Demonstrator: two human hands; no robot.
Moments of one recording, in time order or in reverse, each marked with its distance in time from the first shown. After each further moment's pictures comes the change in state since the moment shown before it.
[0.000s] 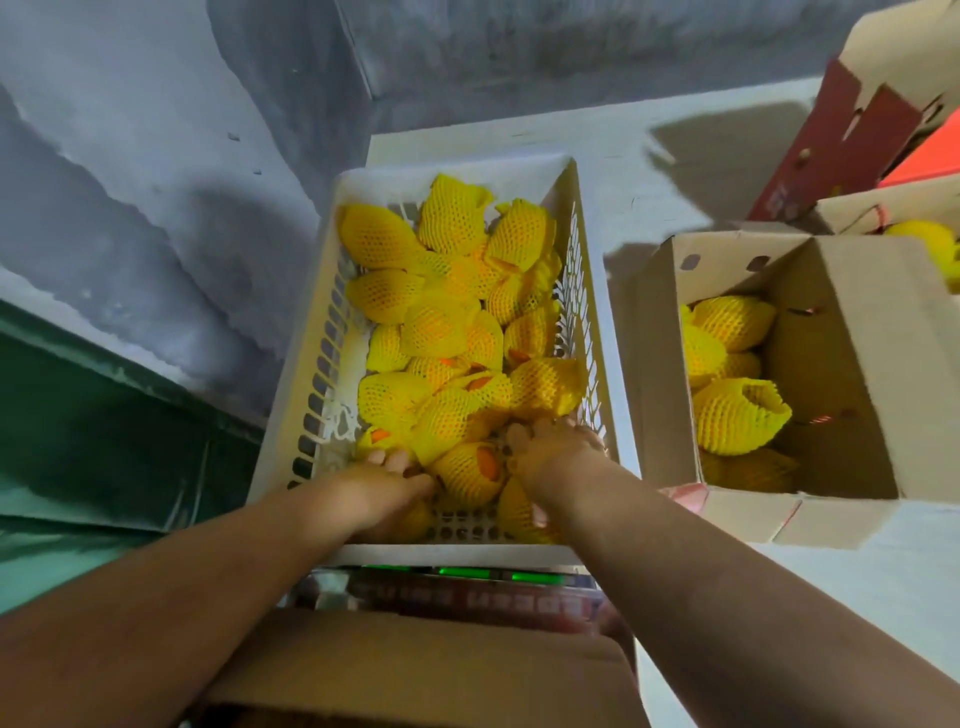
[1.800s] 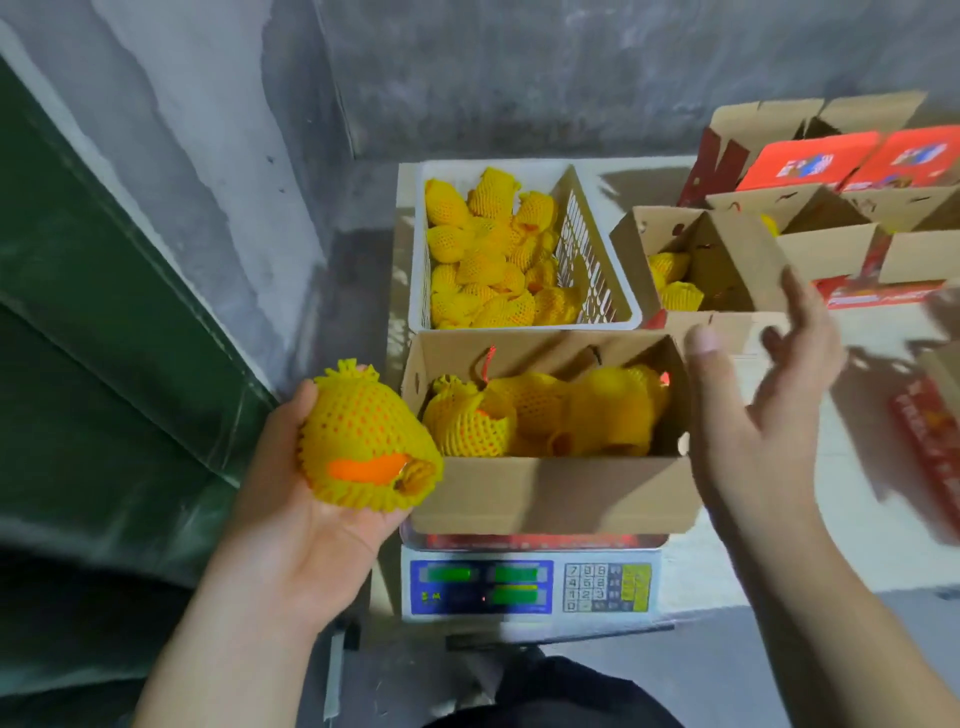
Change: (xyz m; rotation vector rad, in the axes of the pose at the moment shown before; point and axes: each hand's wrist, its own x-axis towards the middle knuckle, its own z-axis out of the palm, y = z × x) left_hand -0.390 -0.079 0.150 -2.342 0.276 0.426; right_hand -0.358 -0.148 0.148 0.958 1.545 -0.114
